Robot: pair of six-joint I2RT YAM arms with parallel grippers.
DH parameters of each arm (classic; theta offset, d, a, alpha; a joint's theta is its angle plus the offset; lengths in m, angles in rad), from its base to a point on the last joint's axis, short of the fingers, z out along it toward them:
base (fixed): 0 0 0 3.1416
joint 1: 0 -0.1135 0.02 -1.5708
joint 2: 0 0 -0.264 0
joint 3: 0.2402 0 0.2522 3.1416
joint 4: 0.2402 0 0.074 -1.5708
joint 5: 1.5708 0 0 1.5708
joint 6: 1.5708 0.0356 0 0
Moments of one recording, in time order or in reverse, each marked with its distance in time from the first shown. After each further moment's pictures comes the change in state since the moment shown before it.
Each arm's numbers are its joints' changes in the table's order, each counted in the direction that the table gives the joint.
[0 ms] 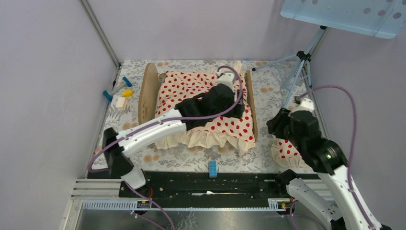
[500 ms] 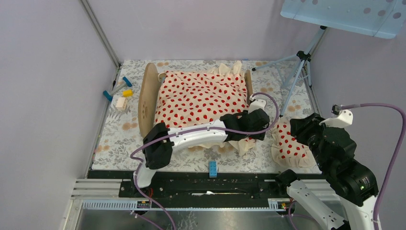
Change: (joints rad) left arm 0.174 -0.440 0.221 -0.003 -0.013 -0.104; right arm 0.000 0.171 0.211 0.095 0.224 0.031
